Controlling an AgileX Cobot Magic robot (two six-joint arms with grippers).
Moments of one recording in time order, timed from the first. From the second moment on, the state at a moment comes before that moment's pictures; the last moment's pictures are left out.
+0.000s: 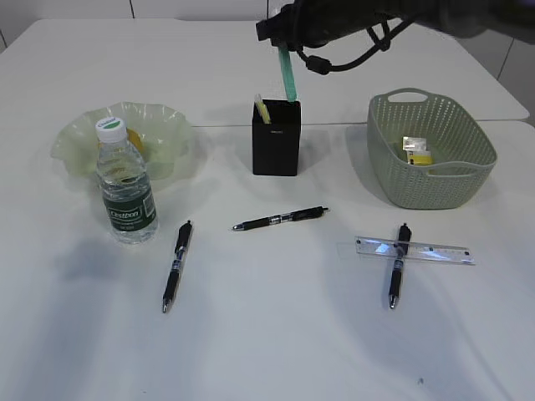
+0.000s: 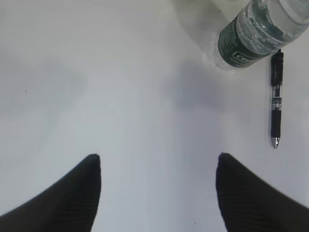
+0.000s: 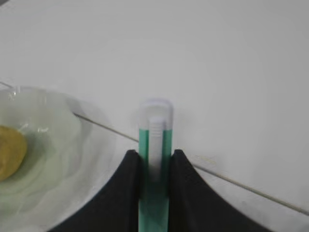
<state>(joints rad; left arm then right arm) 0.04 1.19 -0.97 -0.11 0.92 -0.05 0.29 2.28 -2.13 0.31 0.48 -0.34</state>
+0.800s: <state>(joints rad) 0.04 1.19 -0.97 -0.11 0.89 -0.05 0.29 2.43 -2.13 0.39 0.21 -0.34</state>
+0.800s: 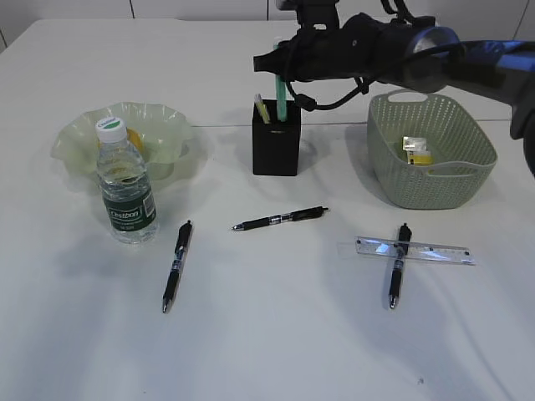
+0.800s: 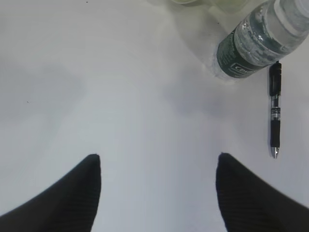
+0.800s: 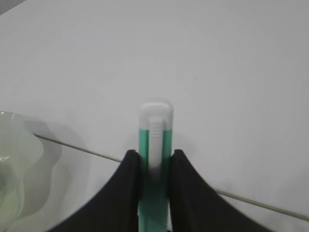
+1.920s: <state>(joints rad) 0.04 1.19 -0.97 -0.11 0.88 -0.05 0.29 2.40 -2.13 0.42 0.43 -0.34</state>
